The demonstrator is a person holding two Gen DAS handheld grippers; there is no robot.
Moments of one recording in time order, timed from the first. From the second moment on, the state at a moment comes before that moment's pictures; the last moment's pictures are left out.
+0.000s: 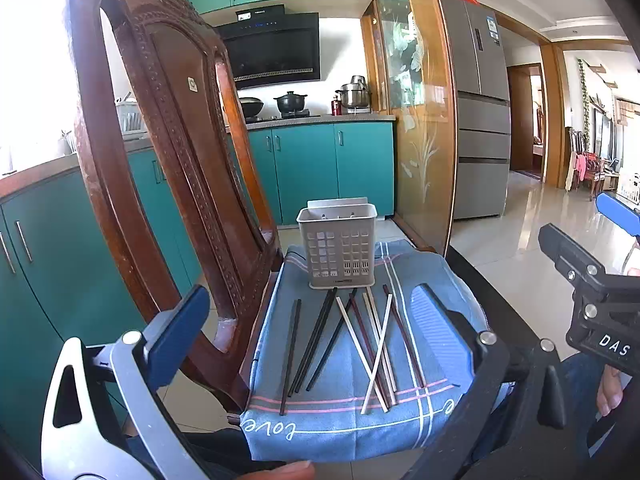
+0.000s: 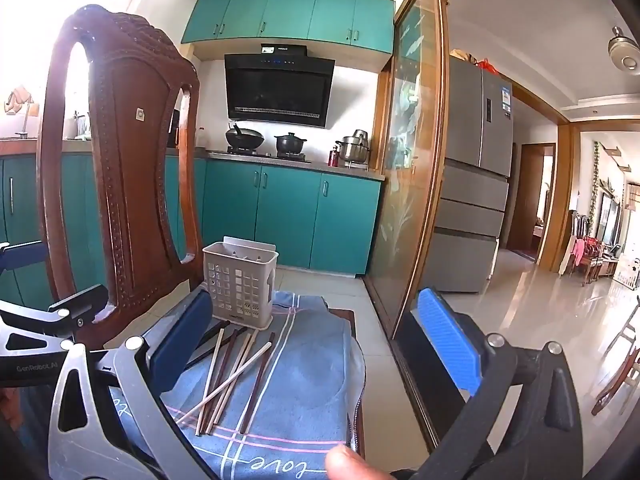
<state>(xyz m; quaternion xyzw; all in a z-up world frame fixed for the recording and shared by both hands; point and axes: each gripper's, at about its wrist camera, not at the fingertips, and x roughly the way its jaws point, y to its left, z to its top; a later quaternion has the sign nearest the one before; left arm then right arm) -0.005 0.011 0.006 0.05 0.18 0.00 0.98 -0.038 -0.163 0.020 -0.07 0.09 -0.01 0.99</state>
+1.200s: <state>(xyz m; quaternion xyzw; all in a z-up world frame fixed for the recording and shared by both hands) -0.006 0.012 0.004 0.05 0.18 0.00 0.98 -0.045 -0.166 0.021 -0.07 0.08 -0.01 0.99</state>
